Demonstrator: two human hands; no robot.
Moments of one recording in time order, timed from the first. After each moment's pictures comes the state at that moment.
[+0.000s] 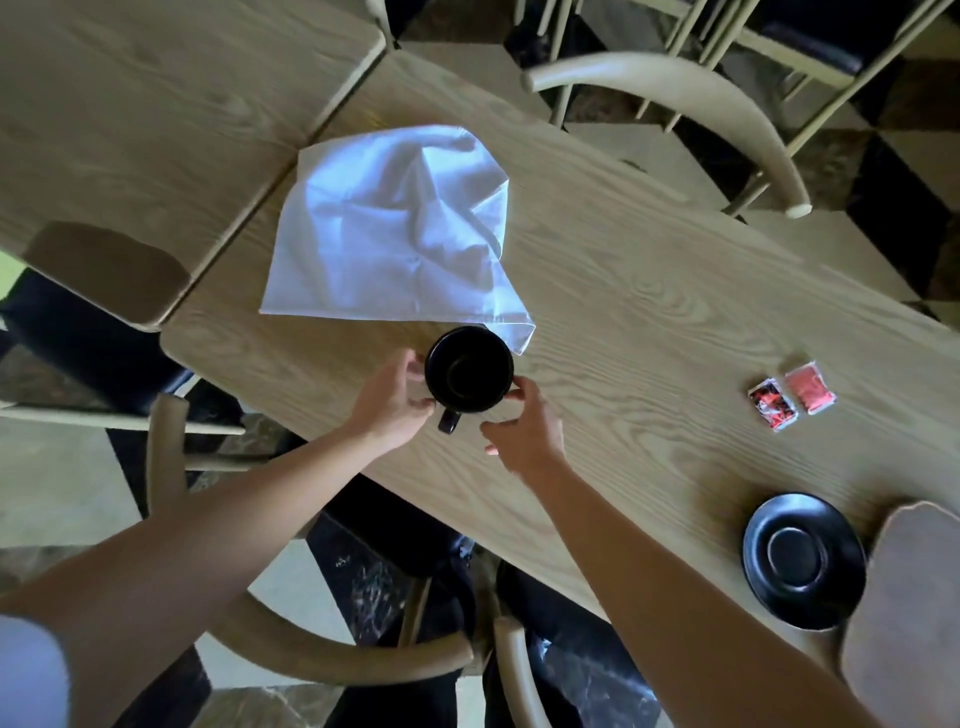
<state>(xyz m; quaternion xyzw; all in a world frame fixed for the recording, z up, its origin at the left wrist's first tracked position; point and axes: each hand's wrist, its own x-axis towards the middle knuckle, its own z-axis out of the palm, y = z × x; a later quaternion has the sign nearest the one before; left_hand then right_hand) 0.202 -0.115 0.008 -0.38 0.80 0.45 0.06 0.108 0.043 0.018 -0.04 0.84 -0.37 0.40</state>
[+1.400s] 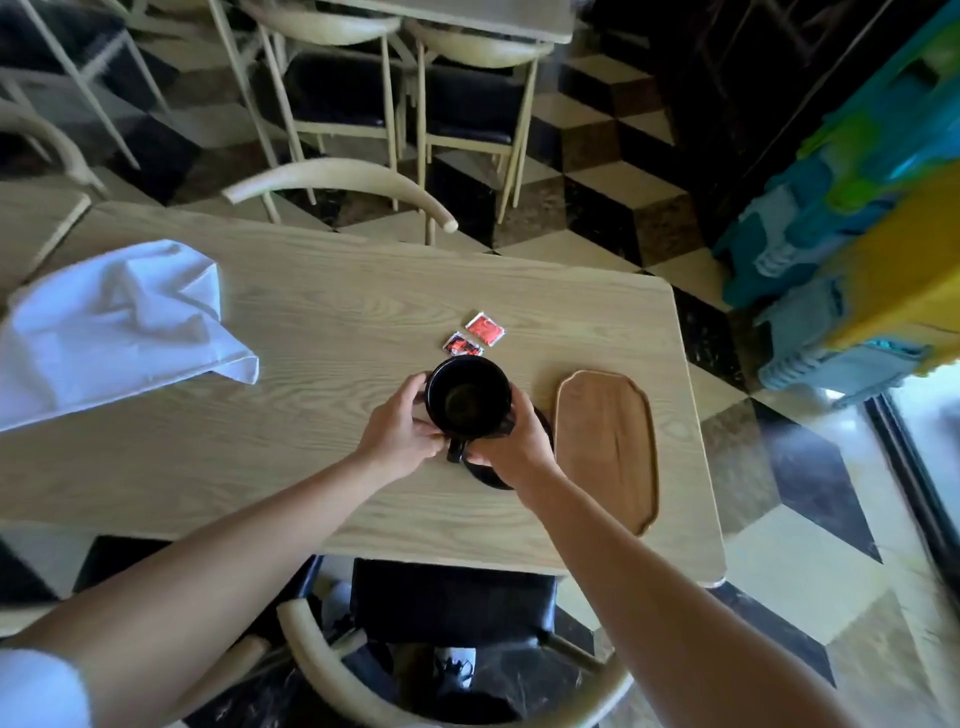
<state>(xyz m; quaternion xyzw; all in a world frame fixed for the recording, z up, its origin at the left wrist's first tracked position) 0.110 0.223 0.102 -0.16 0.82 0.54 0.06 0.083 0.389 0.123 0.09 0.80 -0.53 0.25</state>
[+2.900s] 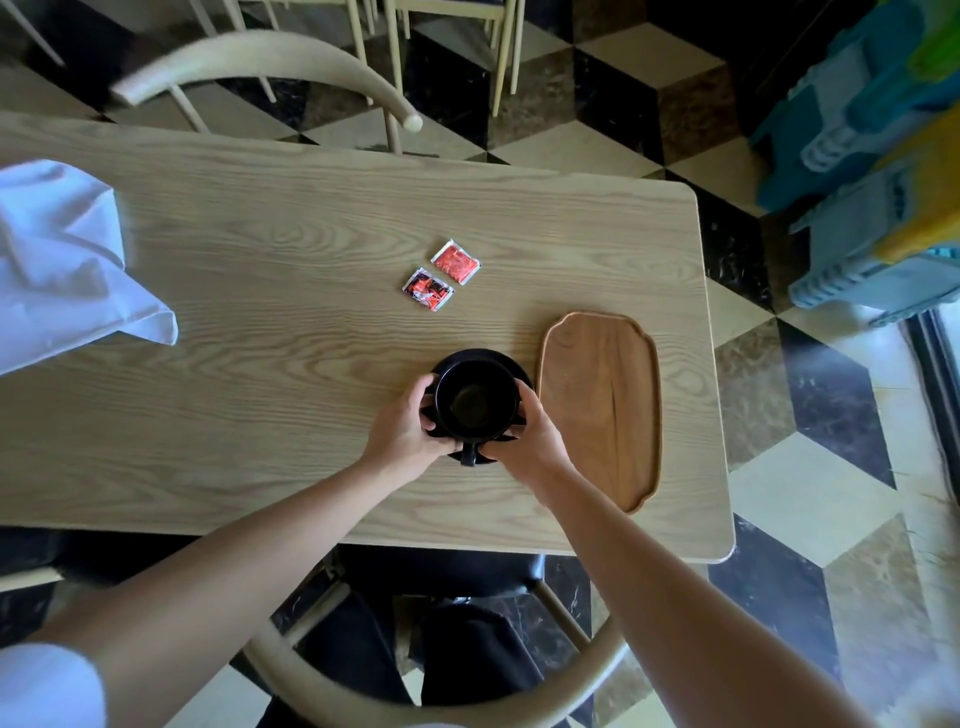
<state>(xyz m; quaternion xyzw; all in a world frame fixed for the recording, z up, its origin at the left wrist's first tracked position) 0.086 0.281 0.005 -0.17 0.87 0.45 0.13 0.052 0.457 0.016 0.09 0.81 -0.49 0.32</state>
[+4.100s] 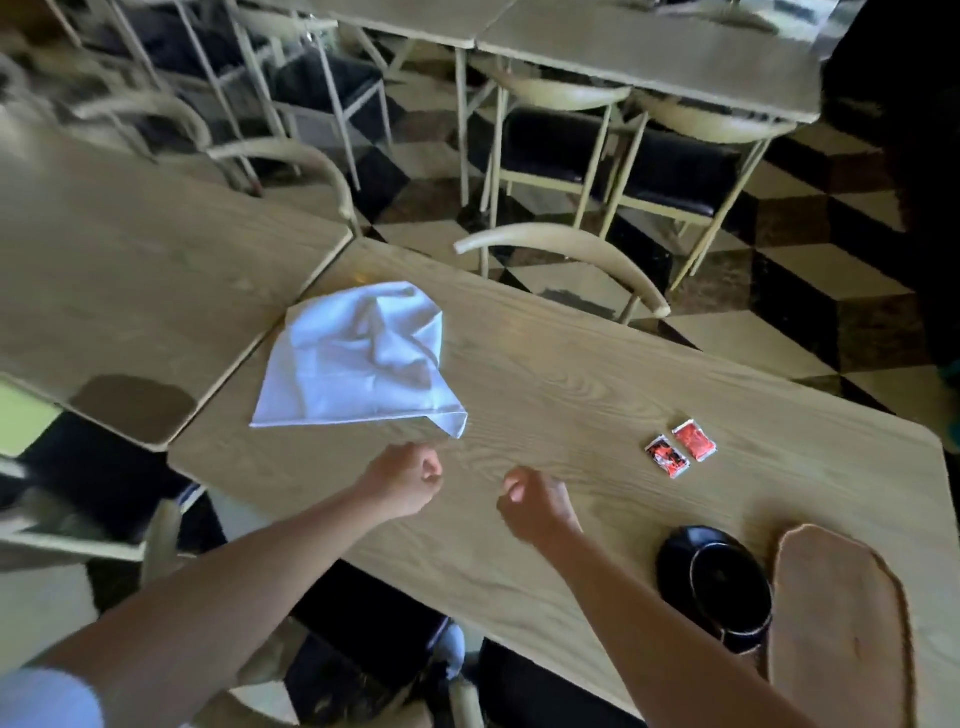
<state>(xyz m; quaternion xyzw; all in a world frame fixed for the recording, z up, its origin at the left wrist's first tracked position) 0.170 -0.037 0.114 -0.27 0.90 0.31 0.14 0.081 0.144 0.089 -0.16 0.89 -0.28 0.32</state>
